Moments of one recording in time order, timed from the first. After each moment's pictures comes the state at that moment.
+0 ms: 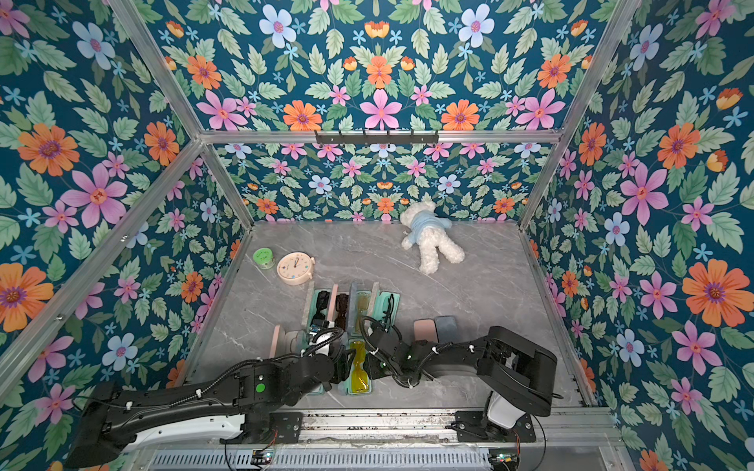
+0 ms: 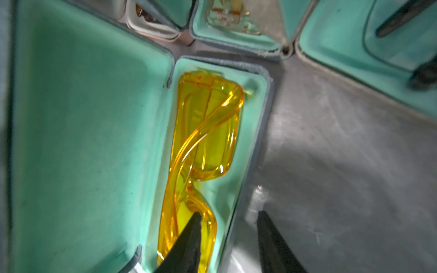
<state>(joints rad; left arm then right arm) -1.35 0.84 0.50 -0.45 -0.57 -0.93 1.11 1.60 0.70 -0.03 -0.04 0.85</state>
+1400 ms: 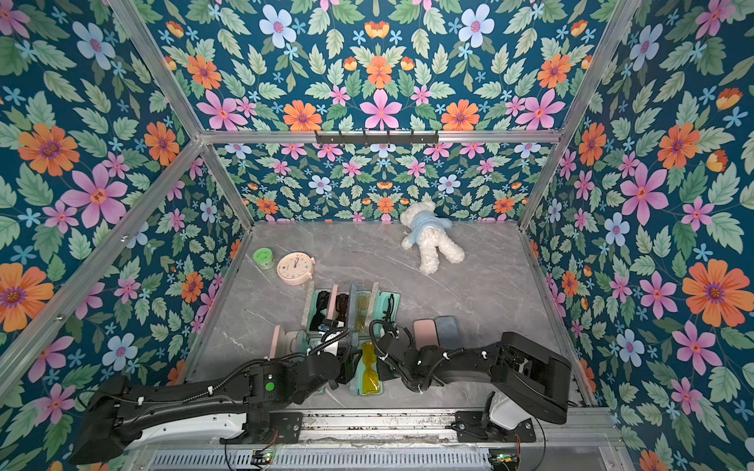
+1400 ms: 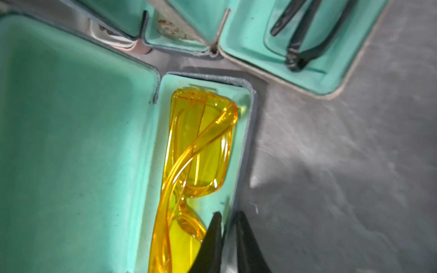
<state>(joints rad) -1.35 0.91 0.49 -0.31 -0.51 -0.91 1.11 1.50 0.59 -0.04 0.06 0.88</state>
